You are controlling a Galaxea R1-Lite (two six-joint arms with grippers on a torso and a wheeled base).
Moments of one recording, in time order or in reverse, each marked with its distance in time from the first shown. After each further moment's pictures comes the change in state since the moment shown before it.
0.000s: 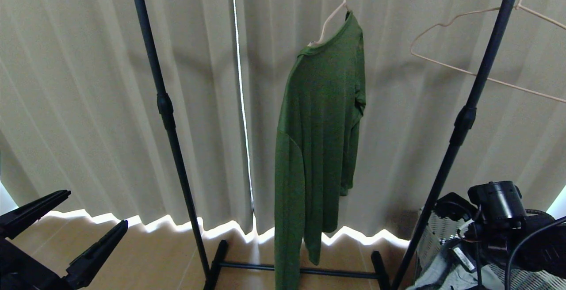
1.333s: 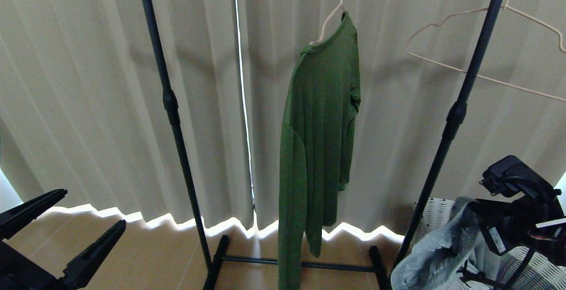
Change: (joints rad) left arm 0.000 -0.019 0.000 -0.001 0.002 0.009; right arm 0.115 -0.506 0.050 -0.001 0.156 0.005
